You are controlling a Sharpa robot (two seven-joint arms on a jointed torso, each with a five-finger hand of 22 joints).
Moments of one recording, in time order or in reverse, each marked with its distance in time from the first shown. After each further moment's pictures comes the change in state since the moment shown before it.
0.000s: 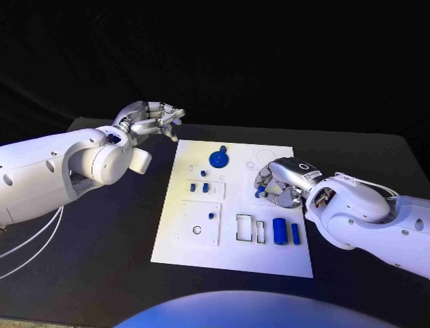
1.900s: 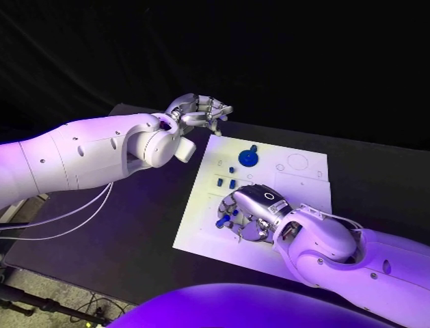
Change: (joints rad) left arm 0.000 0.082 0.000 -0.057 -0.012 0.009 -0.020; left_hand 0.014 -0.003 0.026 0.004 0.000 0.000 0.000 0.000 -0.007 0.000 0.000 0.000 -0.009 0.000 0.000 -0.008 -0.004 0.000 0.008 -0.001 -0.010 -0.009; right arm -0.106 0.261 0.000 0.009 -0.037 0.017 0.036; right_hand -0.043 -0.023 0.047 -0.047 0.017 -0.027 0.002 0.034 0.115 0.007 0.007 -0.020 0.013 0.000 0.000 0.004 -0.002 0.000 0.001 -0.001 0.011 0.000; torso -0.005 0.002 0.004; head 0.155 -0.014
